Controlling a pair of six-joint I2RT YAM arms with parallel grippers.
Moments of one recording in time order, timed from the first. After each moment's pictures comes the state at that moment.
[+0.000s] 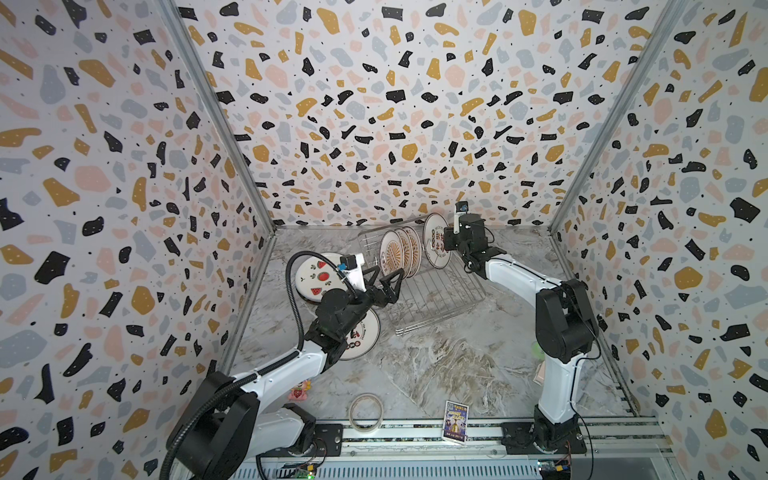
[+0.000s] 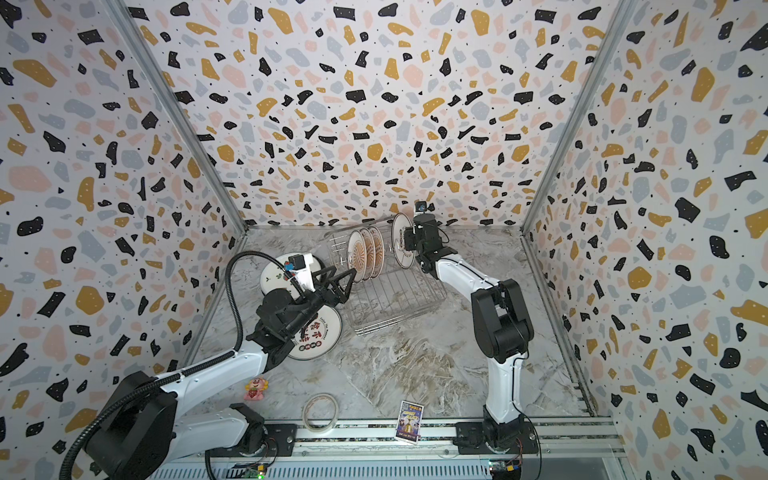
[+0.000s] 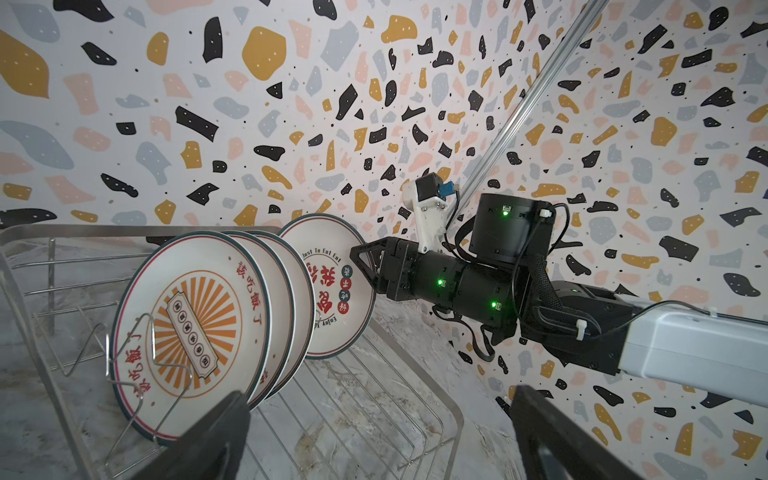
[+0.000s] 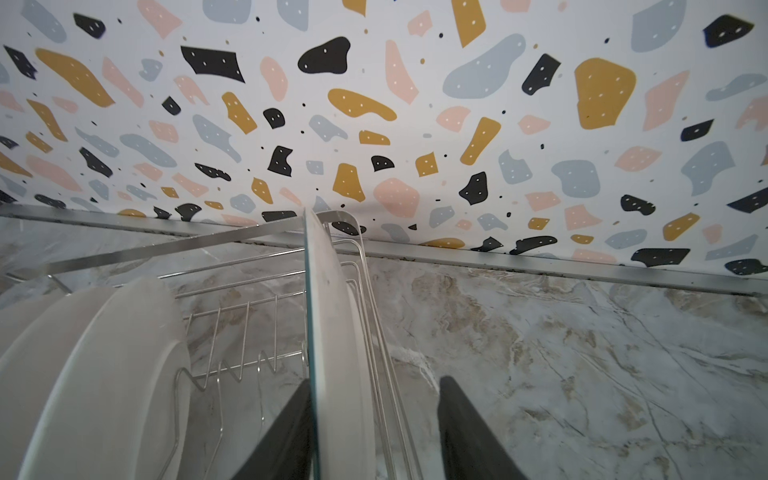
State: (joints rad) left arm -0.52 1.23 0.53 0.77 0.13 -0.55; right arm 0.44 1.98 1.53 0.05 0.22 0.12
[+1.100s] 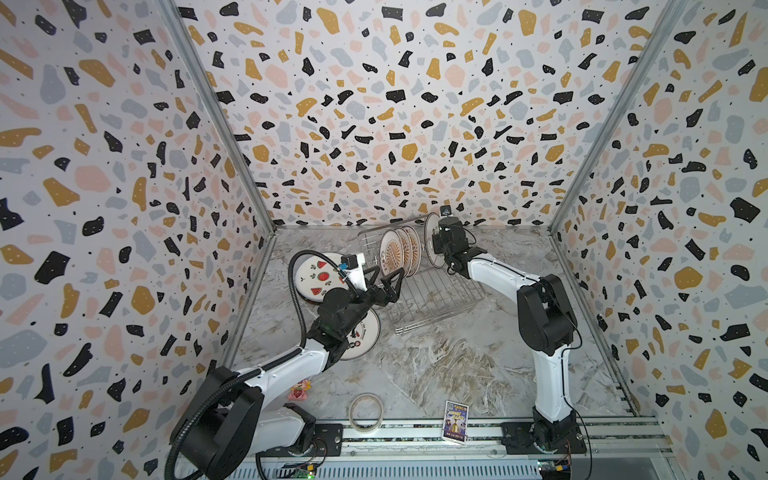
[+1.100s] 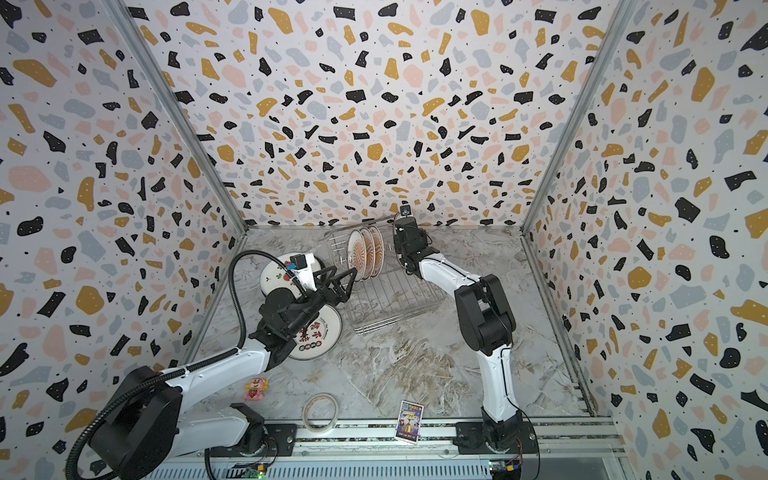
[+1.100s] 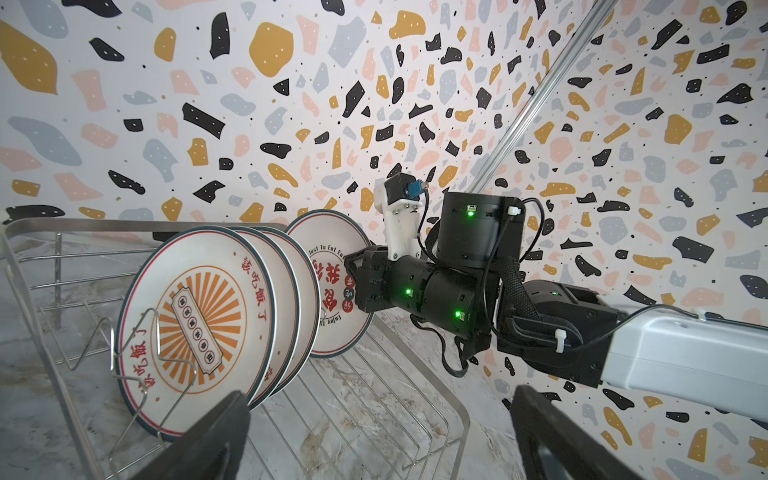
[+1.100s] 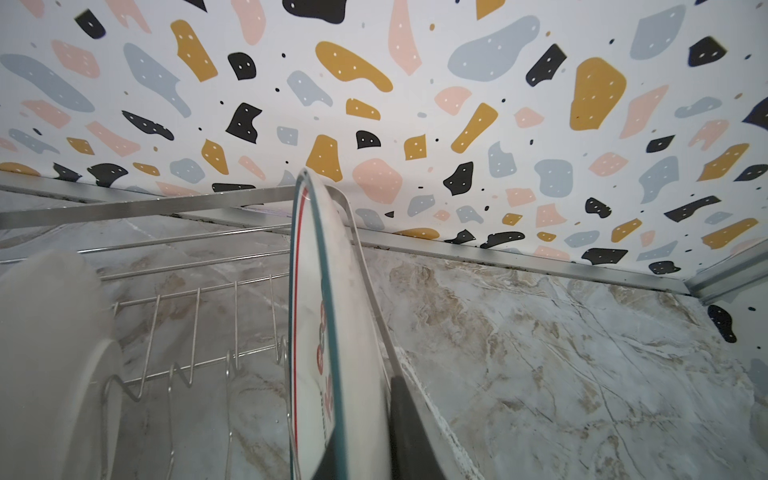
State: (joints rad) left arm -0.53 1.24 0.53 0.79 0.11 -0.55; right arm 0.51 2.09 1.64 -0.01 0.44 0.04
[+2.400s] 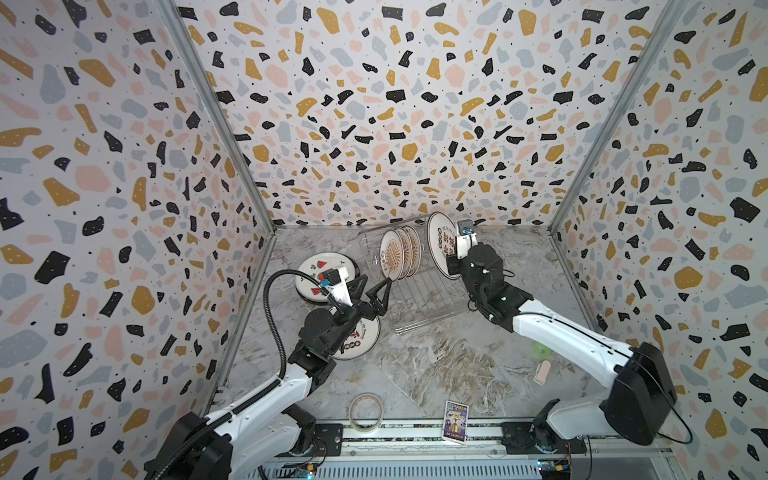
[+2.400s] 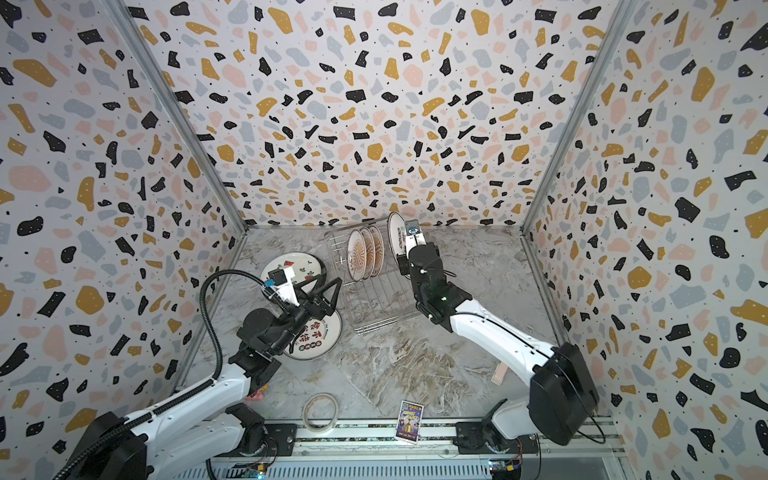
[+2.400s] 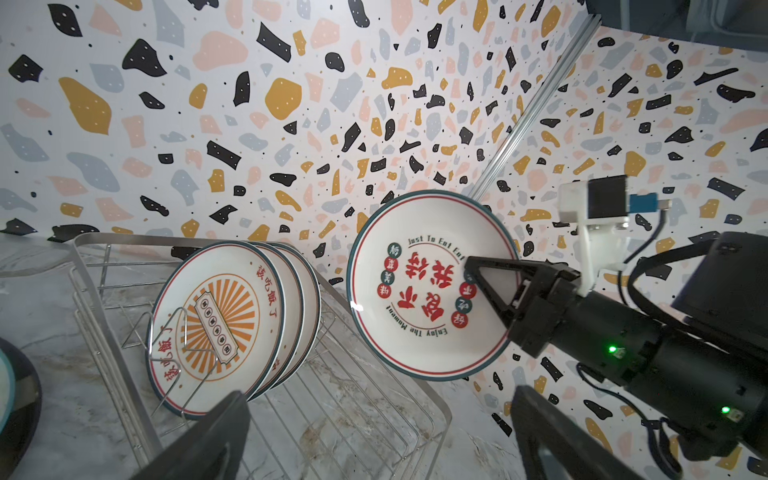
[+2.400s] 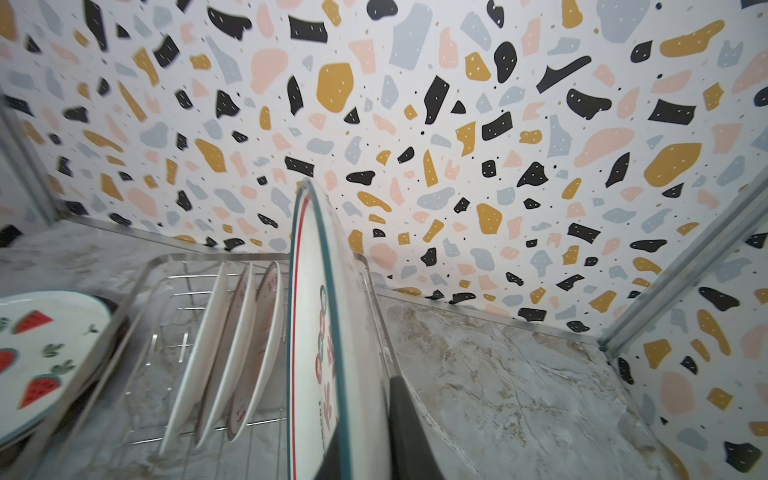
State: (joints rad) left arm -0.53 0.98 0.37 0.75 0.08 -0.57; right arm 0.70 1.36 1.05 0.18 0.50 -0.05
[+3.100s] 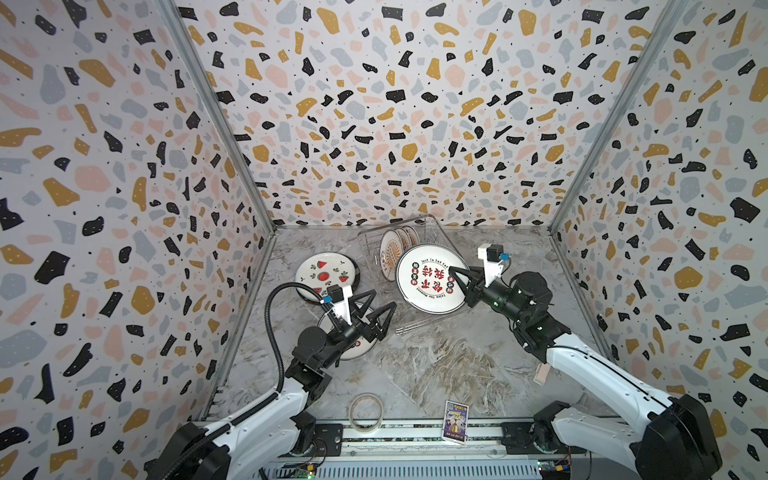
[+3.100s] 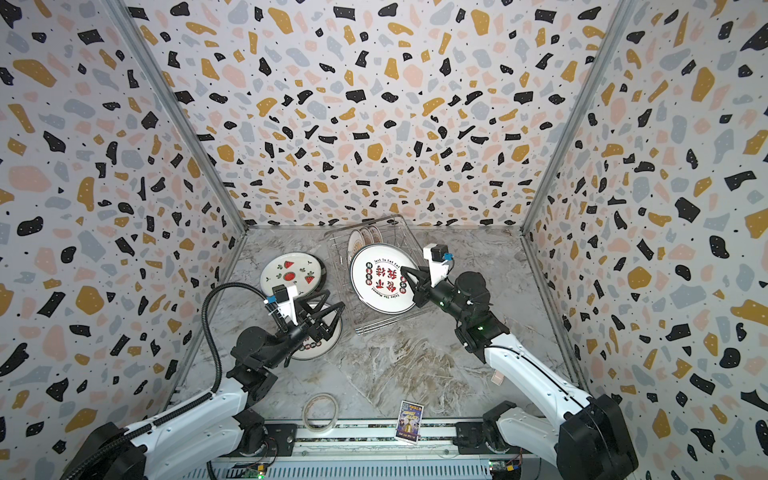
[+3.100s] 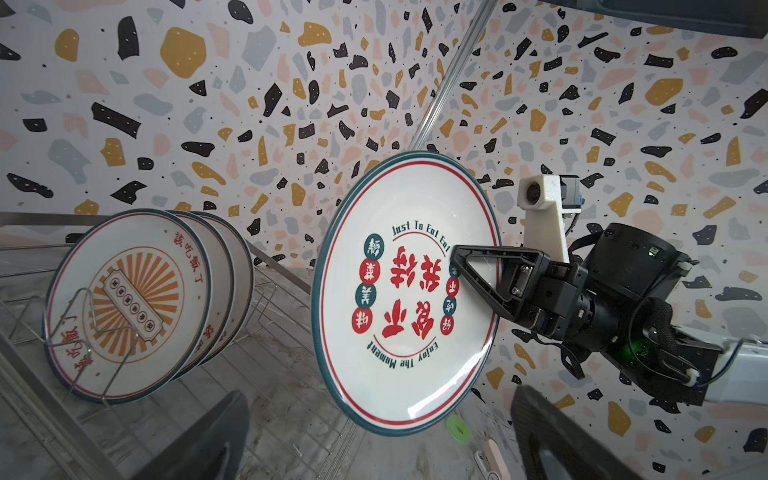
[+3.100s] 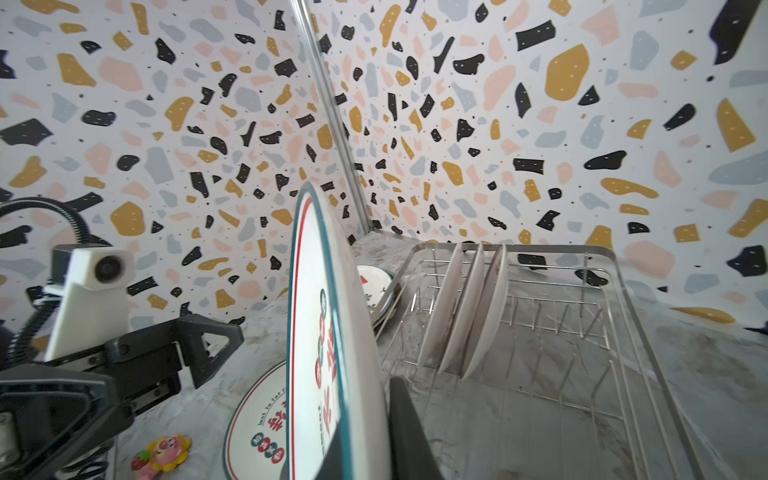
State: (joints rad) left arm -0.53 0.92 0.23 0.90 0.29 -0.55; right arm 0.50 1.09 0.70 0.43 -0.41 0.27
